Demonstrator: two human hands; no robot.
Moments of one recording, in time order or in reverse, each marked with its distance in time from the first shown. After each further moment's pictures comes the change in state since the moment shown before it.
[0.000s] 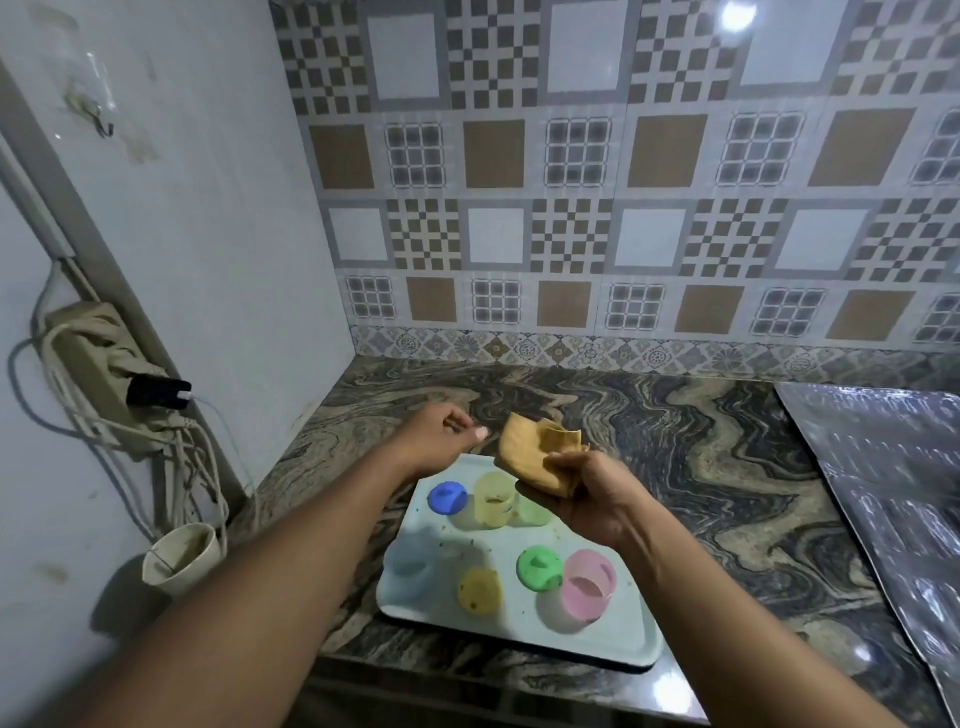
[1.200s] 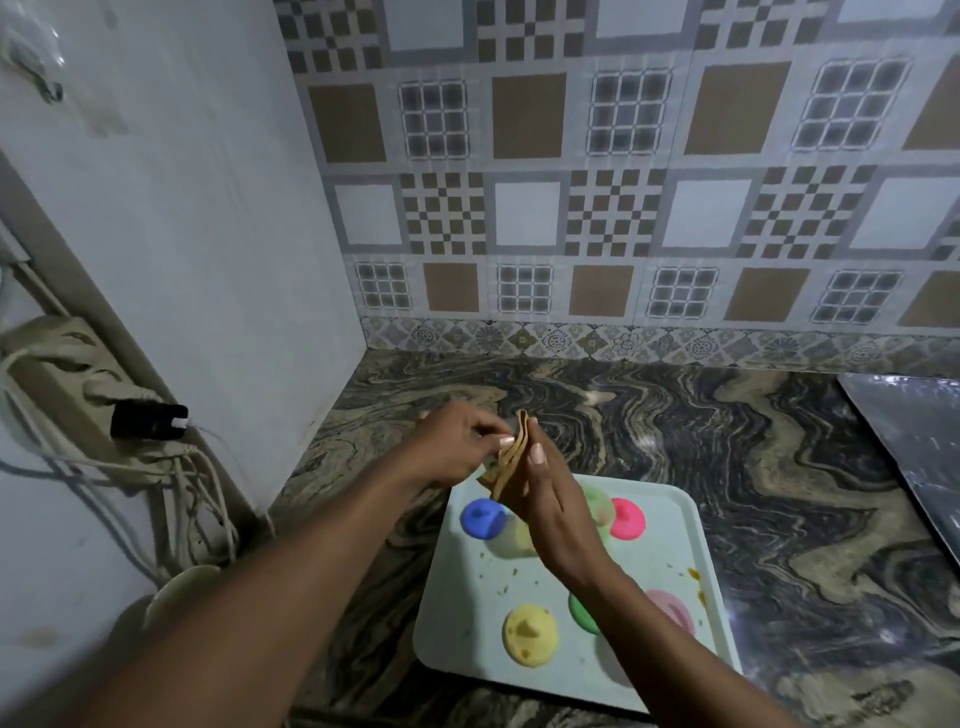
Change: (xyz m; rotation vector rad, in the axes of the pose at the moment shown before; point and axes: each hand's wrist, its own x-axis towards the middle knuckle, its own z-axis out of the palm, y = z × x) left_hand 0.051 -0.028 -0.032 0.024 -0.093 0.234; right_hand 0.075 0.073 0.057 -0.728 -0.095 -0.715
